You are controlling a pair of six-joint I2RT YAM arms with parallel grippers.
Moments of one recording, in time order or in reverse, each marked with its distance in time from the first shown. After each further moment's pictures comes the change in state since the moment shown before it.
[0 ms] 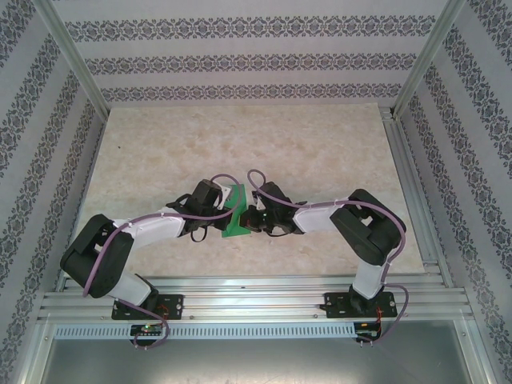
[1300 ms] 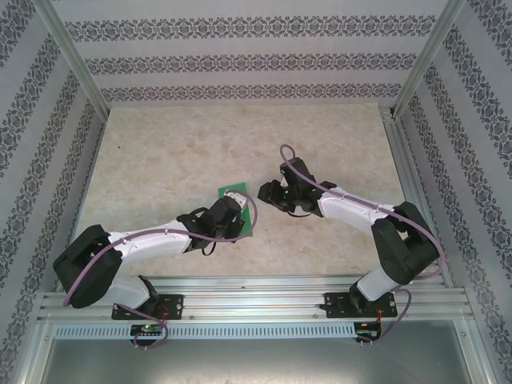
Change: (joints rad) left arm -0.260 -0.090 0.002 -0.057 -0.319 -0.027; right arm -0.192 -0.256 0.080 -0.358 0.124 -0.062
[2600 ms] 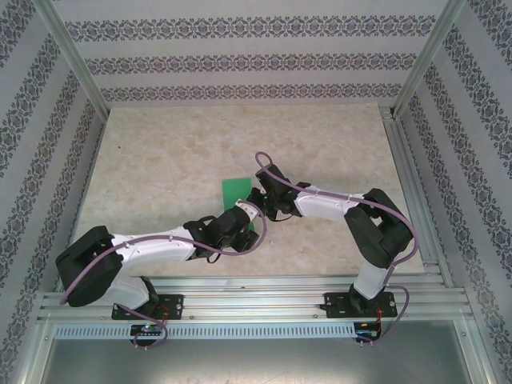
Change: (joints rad) left arm -0.139 0.021 0.013 0.019 -0.045 0.046; right arm 0.143 0.201 0.122 0.000 -0.001 0.107
